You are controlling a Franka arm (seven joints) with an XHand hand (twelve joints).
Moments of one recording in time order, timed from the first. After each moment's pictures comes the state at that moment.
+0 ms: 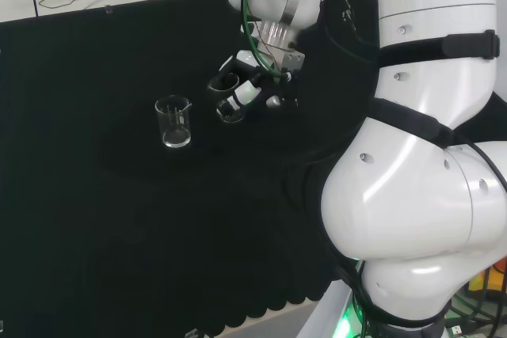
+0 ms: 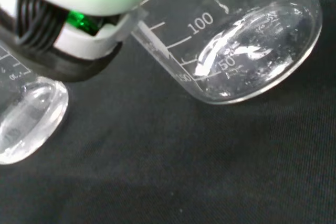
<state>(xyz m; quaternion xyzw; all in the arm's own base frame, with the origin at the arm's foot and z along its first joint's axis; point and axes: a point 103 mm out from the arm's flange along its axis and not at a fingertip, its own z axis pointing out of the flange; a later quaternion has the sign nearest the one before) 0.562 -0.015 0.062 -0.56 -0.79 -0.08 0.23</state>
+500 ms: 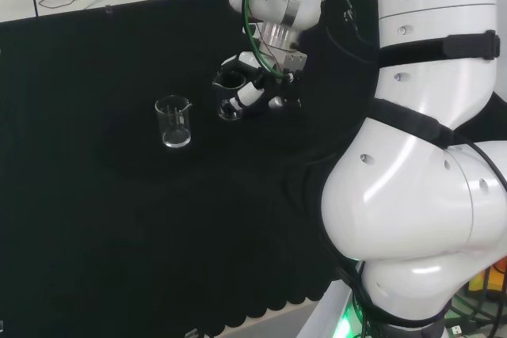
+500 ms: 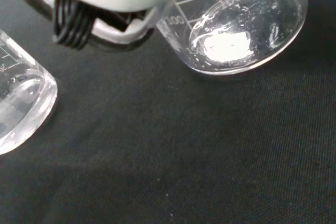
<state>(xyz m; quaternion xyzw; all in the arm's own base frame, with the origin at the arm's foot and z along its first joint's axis) 0.558 -0.020 0.062 -0.56 -0.79 -0.07 0.23</state>
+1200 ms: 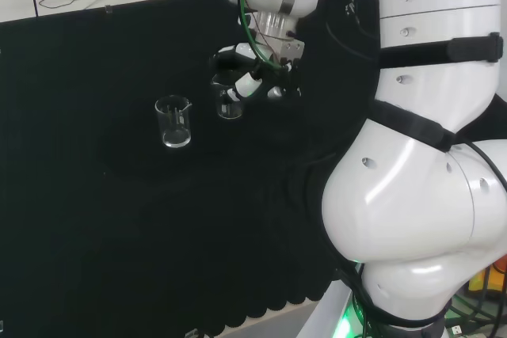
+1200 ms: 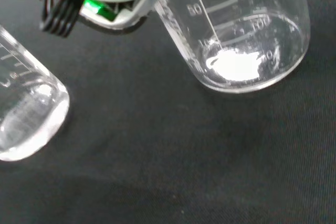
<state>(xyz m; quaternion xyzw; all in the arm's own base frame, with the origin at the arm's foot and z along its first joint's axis) 0.559 -0.018 0.090 -0.56 -0.80 -0.05 0.21</state>
